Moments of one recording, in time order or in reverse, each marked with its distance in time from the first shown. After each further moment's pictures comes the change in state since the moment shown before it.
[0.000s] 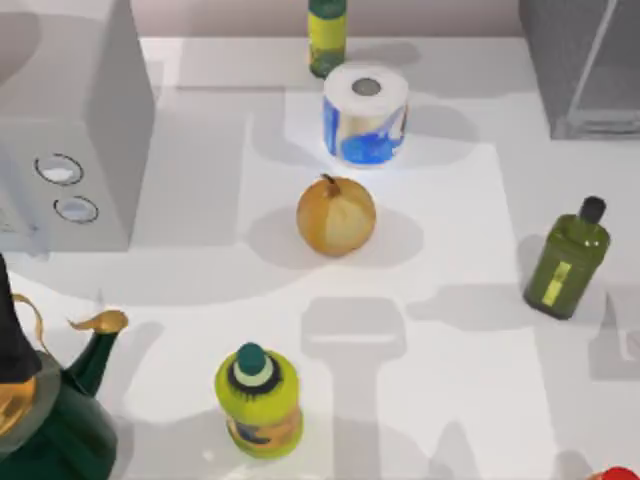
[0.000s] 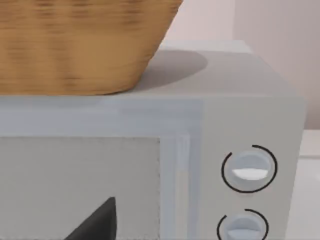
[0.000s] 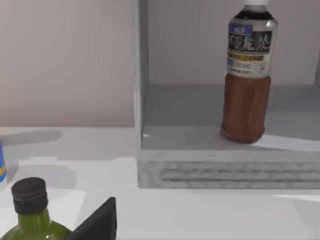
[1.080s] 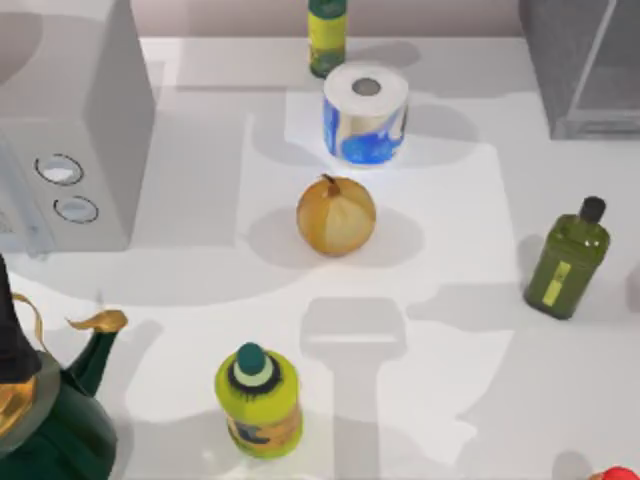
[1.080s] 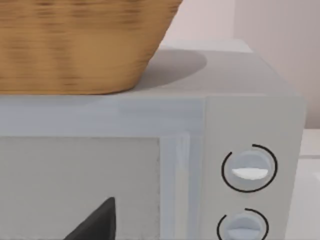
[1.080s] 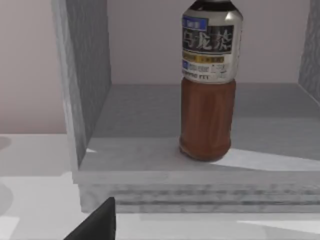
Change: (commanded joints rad) left arm 0.000 0.000 0.000 0.000 0.000 0.000; right arm -0.352 1.185 0.113 1.052 -0.333 0.010
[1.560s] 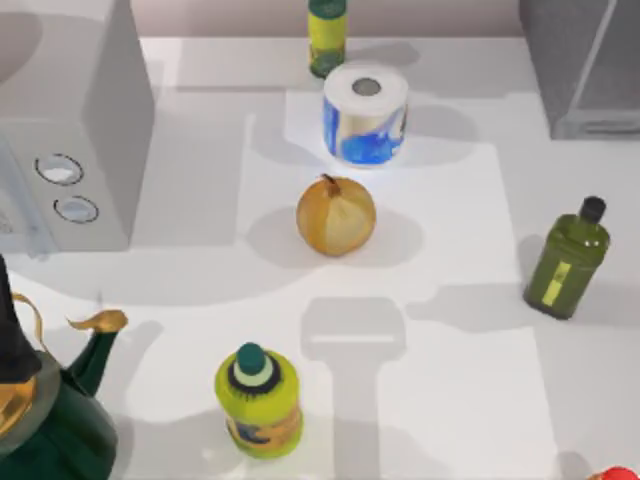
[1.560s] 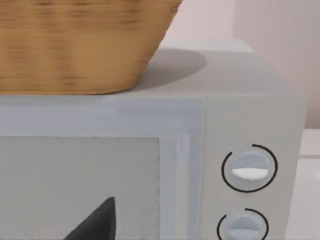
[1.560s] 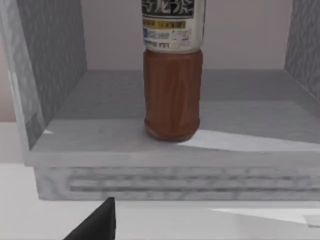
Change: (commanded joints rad) left arm 0.000 0.000 0.000 0.000 0.000 0.000; right arm -0.159 0.539 0.061 0.496 -0.159 0.008
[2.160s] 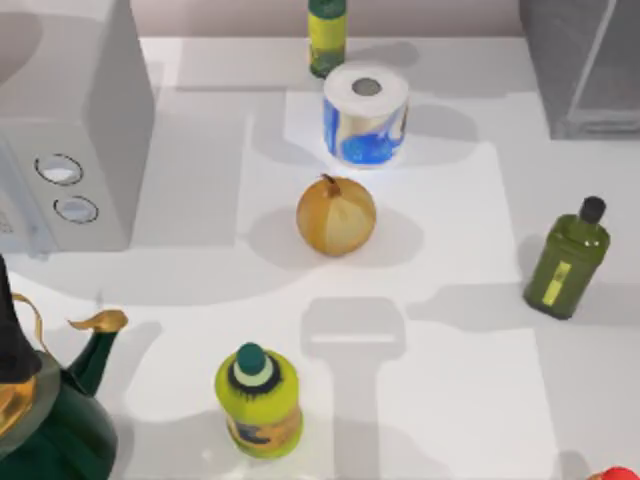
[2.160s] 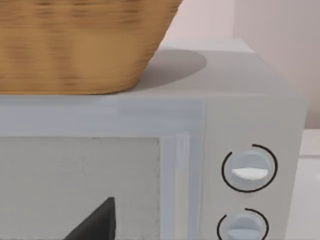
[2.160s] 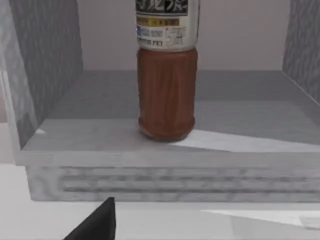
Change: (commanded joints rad) left arm 0.000 0.000 0.000 0.000 0.000 0.000; right arm -0.010 0.076 0.021 0.060 -0.015 0.000
